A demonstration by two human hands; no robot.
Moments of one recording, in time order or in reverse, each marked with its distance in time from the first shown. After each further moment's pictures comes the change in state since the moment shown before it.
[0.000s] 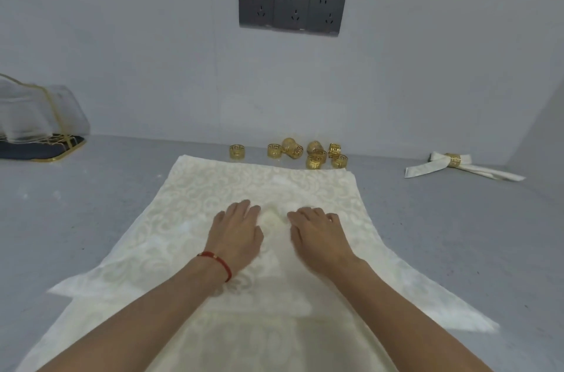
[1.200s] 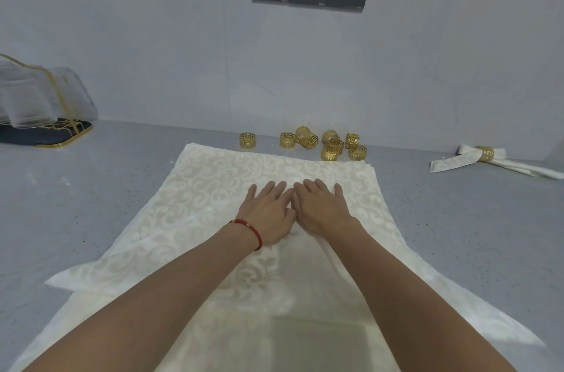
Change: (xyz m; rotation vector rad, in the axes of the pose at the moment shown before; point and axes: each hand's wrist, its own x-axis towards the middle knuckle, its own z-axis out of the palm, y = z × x) left_hand 0.060 0.012 0.020 -0.032 -0.146 0.095; right_hand 0.082 0.006 0.022 -0.042 -0.179 0.074
